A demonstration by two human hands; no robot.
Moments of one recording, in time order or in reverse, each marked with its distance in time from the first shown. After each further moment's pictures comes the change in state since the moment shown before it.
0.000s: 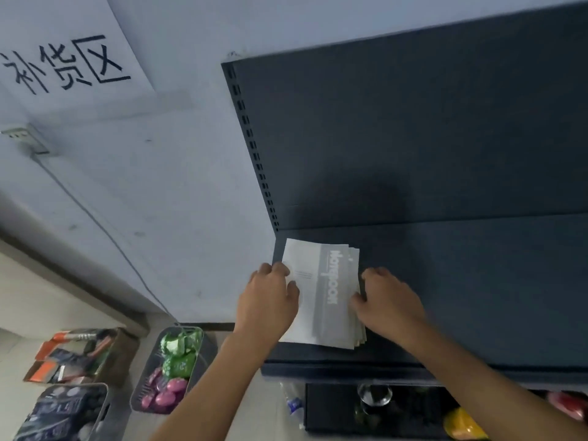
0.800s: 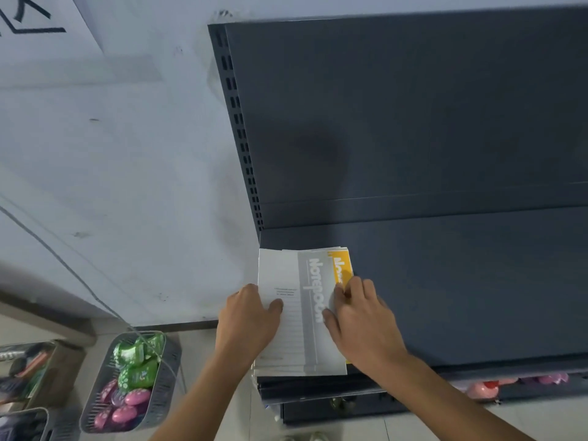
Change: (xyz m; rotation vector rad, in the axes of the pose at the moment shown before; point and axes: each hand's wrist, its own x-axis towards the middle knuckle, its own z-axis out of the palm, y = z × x) left_hand 0.034 -0.052 0.022 -0.183 -0.277 -0.274; right_hand -0.004 -0.036 0.049 -0.362 0.093 -0.111
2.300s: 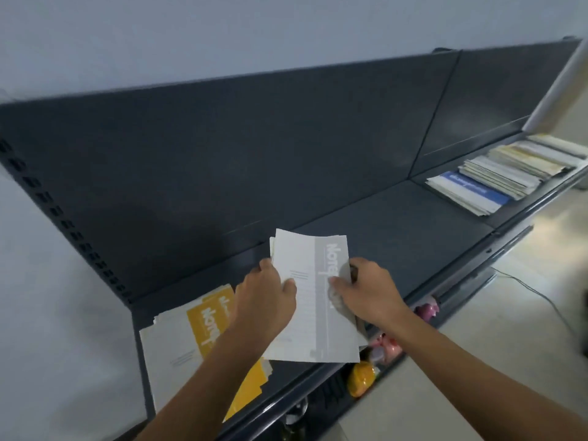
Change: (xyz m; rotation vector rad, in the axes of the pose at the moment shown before) left_hand -0.035 0.182 0.048 0.044 -0.070 0.705; right_hand -0.062 0.141 -0.081 0.643 0.241 0.751
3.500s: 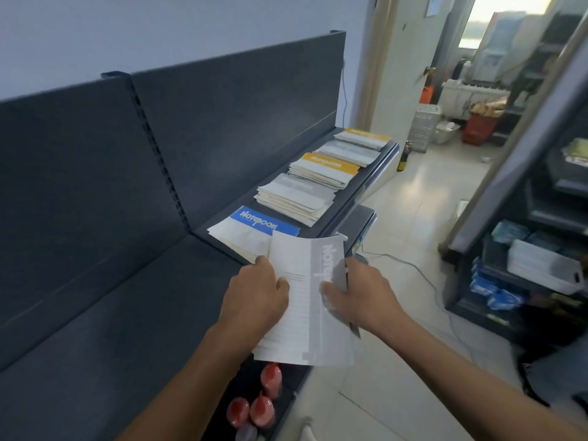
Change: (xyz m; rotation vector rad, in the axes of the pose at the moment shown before) left_hand 0.130 0.490 0.290 0.118 -0.259 0.347; right_hand 0.135 0.375 -0.362 -0.124 0.268 0.323
